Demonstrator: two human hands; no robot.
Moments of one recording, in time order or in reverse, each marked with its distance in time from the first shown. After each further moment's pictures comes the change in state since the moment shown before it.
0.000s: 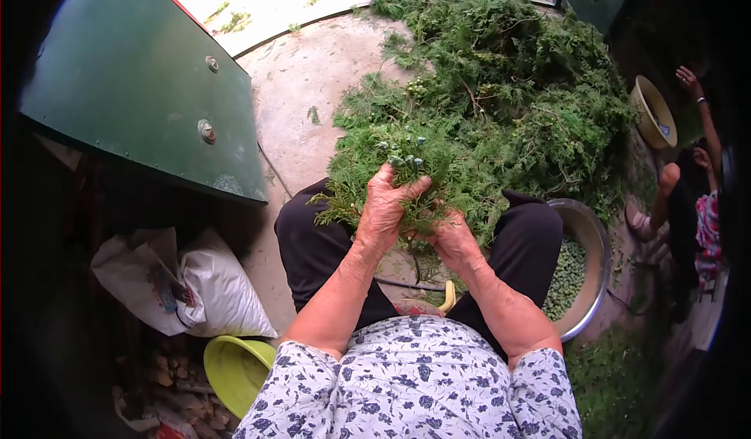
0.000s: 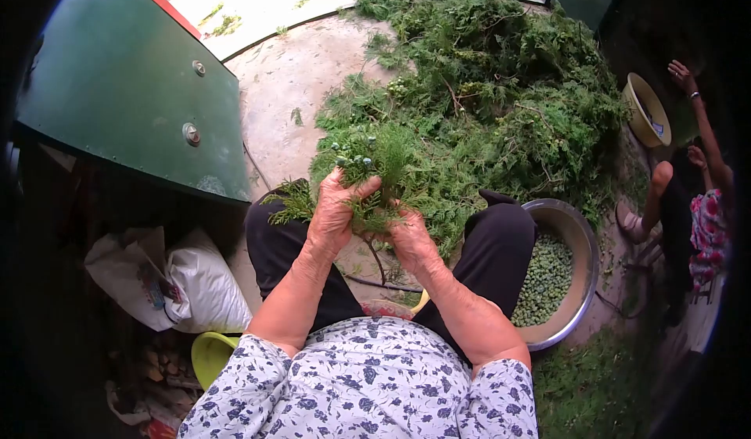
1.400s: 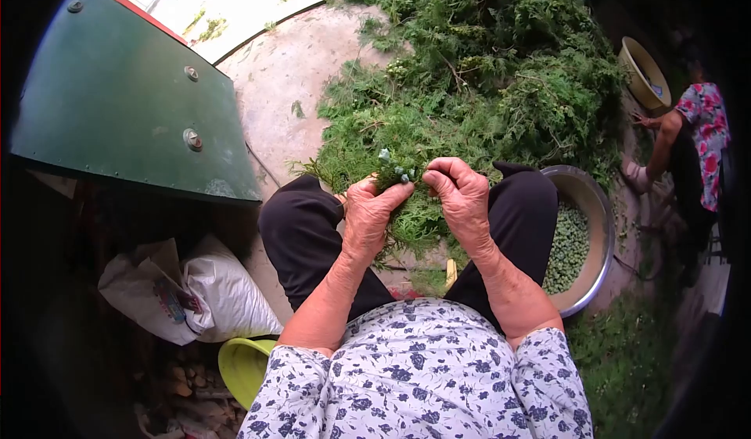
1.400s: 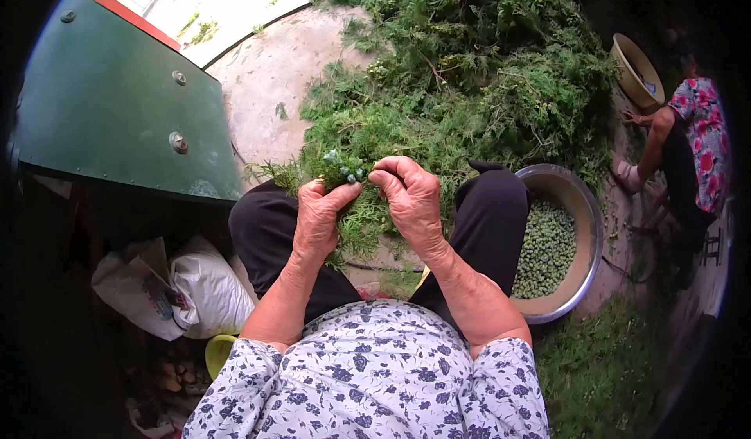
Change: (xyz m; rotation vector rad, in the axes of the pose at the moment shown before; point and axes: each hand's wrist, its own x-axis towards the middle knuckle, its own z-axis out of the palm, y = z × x) left_hand -0.032 -0.007 0.005 0.212 0.067 -0.038; right_hand -0.020 -0.039 -0.001 -0.677 0.195 -0.681
